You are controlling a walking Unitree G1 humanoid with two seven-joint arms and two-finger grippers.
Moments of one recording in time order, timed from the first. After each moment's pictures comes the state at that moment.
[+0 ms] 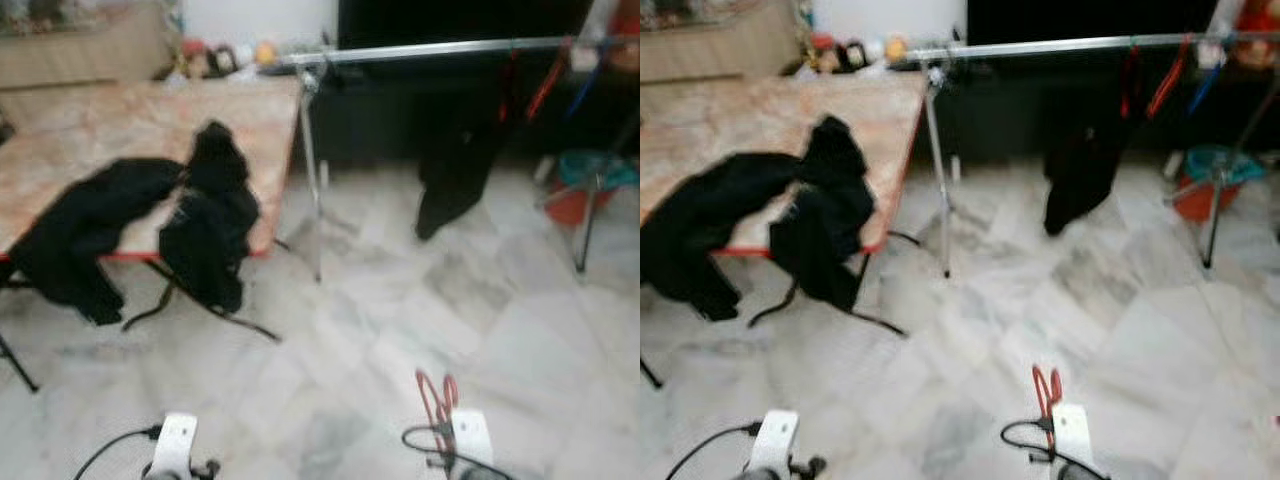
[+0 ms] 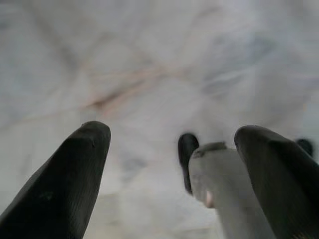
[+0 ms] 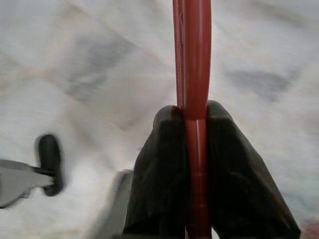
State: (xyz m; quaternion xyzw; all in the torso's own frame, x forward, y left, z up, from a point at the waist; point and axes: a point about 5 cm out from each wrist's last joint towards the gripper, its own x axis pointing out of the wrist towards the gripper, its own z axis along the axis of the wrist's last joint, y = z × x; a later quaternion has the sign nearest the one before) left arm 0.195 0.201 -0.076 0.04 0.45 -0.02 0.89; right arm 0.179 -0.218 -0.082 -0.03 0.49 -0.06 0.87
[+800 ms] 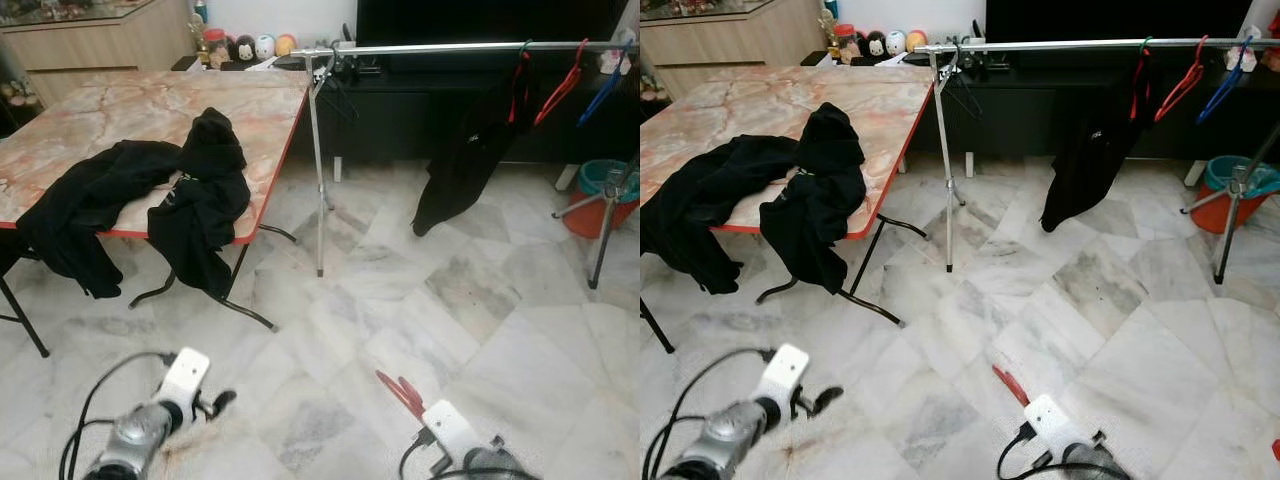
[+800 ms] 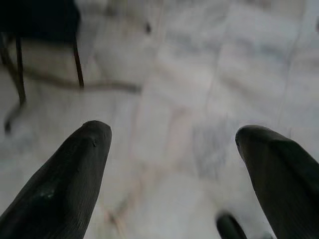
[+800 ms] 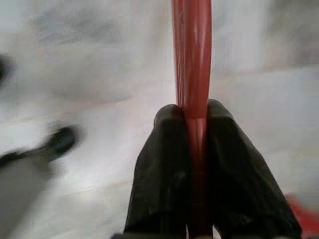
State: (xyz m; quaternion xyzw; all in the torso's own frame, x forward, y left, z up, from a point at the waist) left arm 0.278 0.222 0.009 0.15 0.22 -0.21 0.94; right arm 0.246 -0.250 -0.030 -0.31 0.42 0.16 0.84
